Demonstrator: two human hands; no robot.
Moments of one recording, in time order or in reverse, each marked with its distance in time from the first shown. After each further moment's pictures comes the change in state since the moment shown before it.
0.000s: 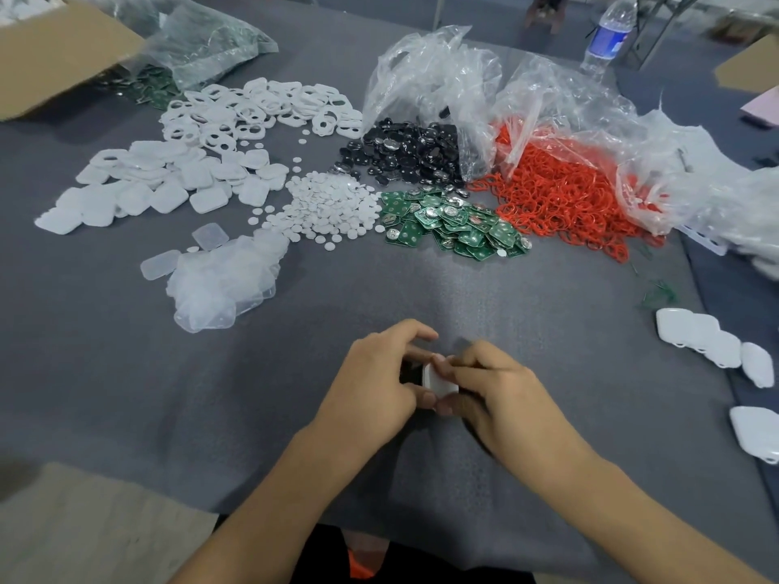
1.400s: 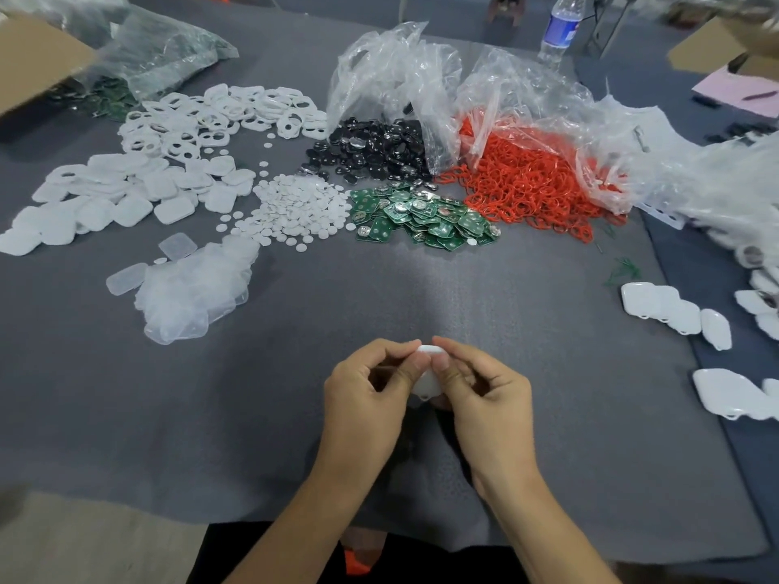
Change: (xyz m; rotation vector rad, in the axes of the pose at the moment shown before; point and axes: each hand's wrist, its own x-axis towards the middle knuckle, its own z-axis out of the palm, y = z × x) left_hand -0.026 0.003 0.037 -0.495 0.285 -0.001; right_hand -0.015 -0.025 0.037 1.025 0.547 0.533
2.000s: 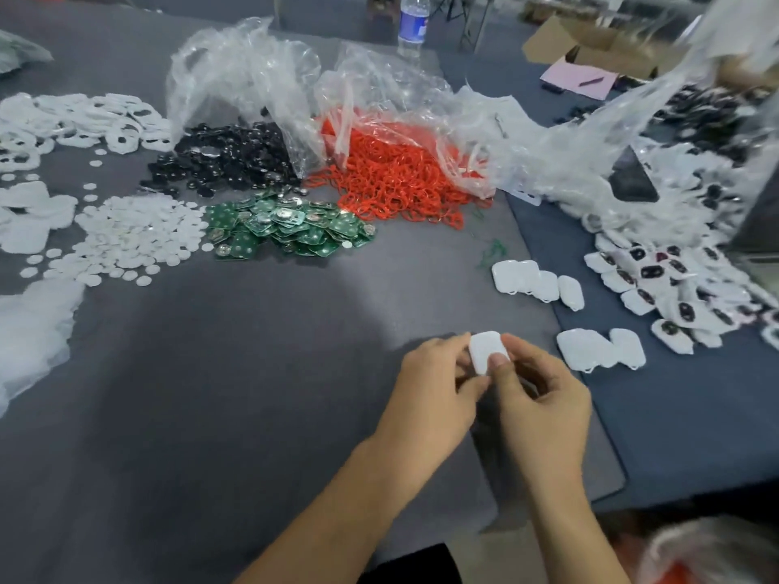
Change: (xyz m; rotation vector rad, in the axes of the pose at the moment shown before) left_hand 0.007 0.025 0.154 0.328 -0.568 0.154; right_hand 0.013 -0.015 -0.141 -0.347 0.591 -0.119
